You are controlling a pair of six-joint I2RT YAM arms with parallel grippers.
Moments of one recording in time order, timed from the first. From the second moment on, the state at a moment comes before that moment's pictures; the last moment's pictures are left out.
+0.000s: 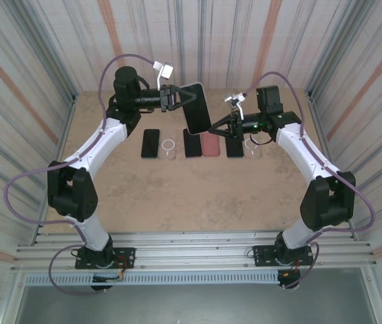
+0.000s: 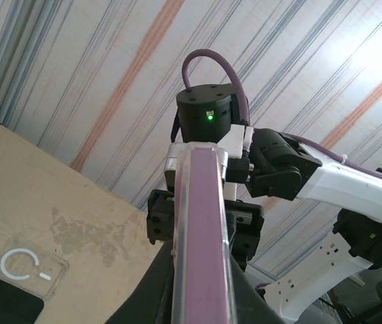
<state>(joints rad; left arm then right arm) -0.35 1.73 1.54 0.28 1.16 -0.66 0.25 1.59 1.38 -0.53 -1.25 -0.20</state>
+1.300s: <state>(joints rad) -0.35 1.71 1.54 0.30 1.31 -0.66 0.36 1.60 1.56 -0.87 -1.00 -0.67</state>
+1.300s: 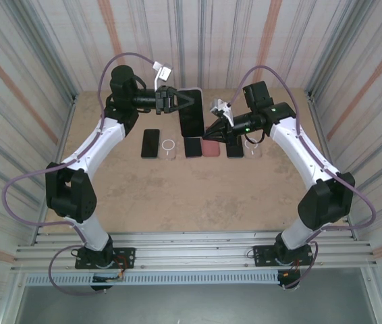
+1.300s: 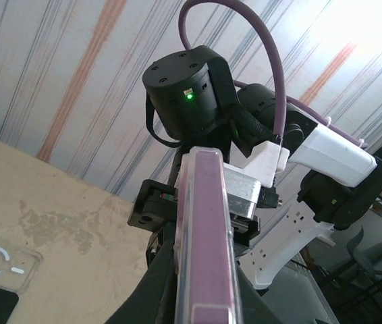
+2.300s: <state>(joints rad) -0.39 1.71 1.54 0.38 1.31 -0.76 0.39 1.52 1.47 -0.67 -0.81 -0.68</state>
